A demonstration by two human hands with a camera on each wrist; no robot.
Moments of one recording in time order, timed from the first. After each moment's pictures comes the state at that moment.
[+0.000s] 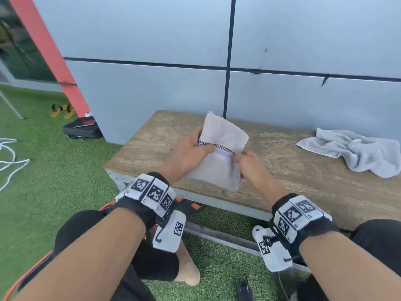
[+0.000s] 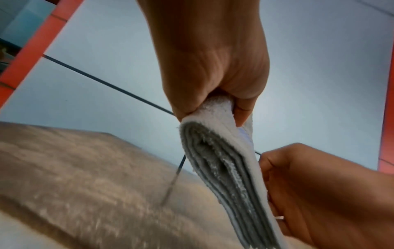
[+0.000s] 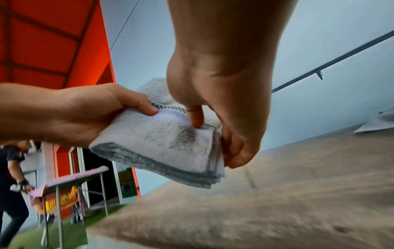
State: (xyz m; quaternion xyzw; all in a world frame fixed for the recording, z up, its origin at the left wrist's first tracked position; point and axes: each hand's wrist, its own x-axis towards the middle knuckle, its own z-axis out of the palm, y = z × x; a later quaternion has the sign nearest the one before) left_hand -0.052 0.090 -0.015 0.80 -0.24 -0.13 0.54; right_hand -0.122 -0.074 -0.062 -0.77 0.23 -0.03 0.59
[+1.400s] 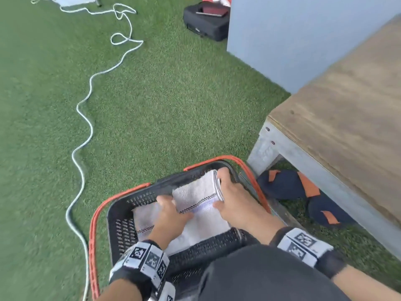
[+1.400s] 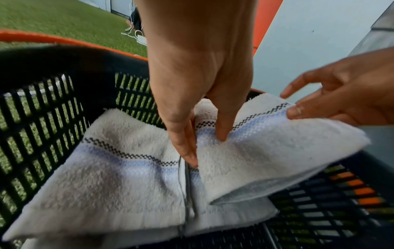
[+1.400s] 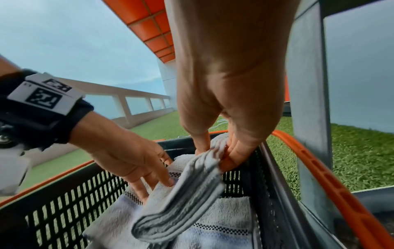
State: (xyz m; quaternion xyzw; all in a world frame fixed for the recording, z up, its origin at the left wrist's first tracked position) left_hand -0.017 0.458 -0.366 0.79 0.37 -0.21 0.45; right_hand 0.063 0.284 -0.304 -0.91 -0.20 0.29 0.23
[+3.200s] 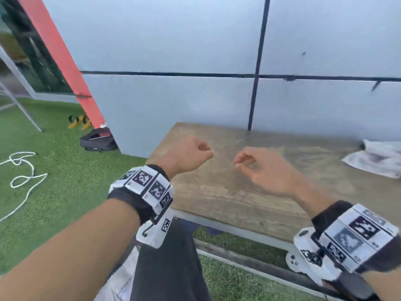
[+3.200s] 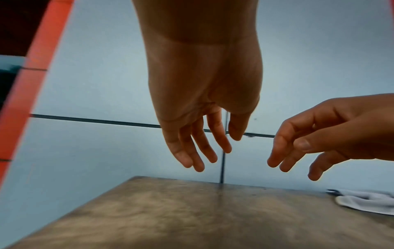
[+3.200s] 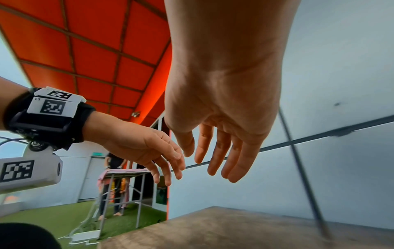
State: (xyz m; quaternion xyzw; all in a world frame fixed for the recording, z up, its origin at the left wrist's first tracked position) left_hand 0.062 0.147 0.006 0.92 -0.26 -0.10 0.26; right_hand -0.044 -0.044 -0.018 -0.95 0.00 -0.05 0.31
